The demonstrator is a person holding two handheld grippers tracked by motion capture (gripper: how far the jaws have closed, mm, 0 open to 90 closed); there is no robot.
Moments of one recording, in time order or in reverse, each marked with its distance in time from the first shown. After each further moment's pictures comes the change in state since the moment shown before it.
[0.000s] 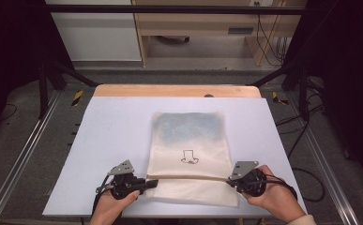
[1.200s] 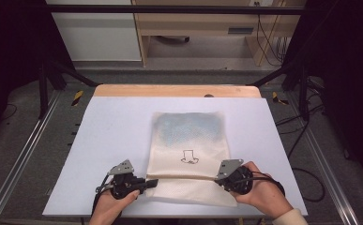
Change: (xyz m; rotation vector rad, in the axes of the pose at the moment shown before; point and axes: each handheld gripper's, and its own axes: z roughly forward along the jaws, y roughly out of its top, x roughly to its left) left arm 0.000 0.001 -0.001 0.000 0.001 0.004; right arm 0.011 0.034 0.008 -0.016 0.027 -0.063
